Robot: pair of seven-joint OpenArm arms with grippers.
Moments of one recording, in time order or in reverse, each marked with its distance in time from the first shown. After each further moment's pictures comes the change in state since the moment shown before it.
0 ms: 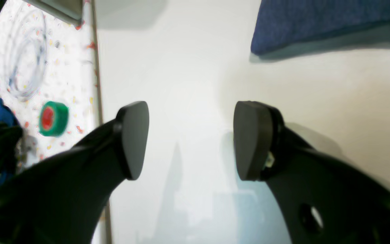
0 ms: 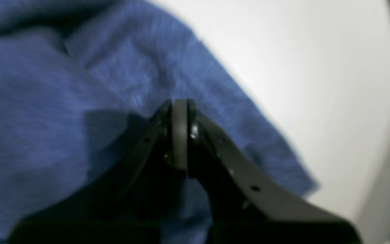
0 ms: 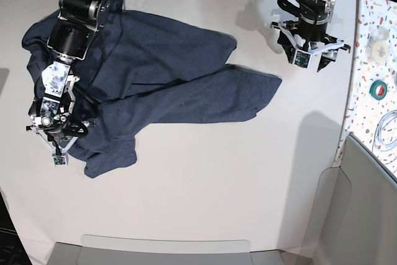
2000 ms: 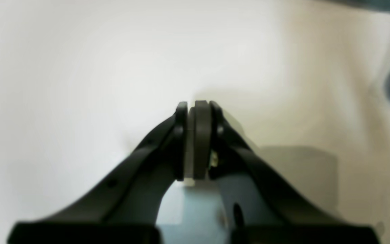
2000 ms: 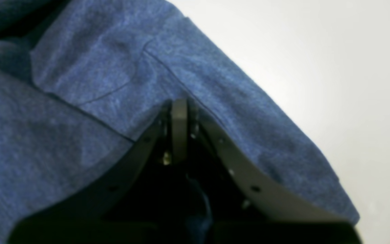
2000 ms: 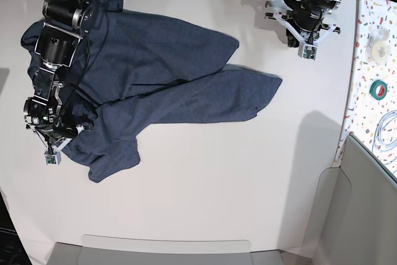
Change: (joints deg) left arm 0.2 3.4 -6.8 -5.0 -22.9 -7.2 6.1; right arm 2.5 3.9 0.1 -12.1 7.2 -0.6 11.8
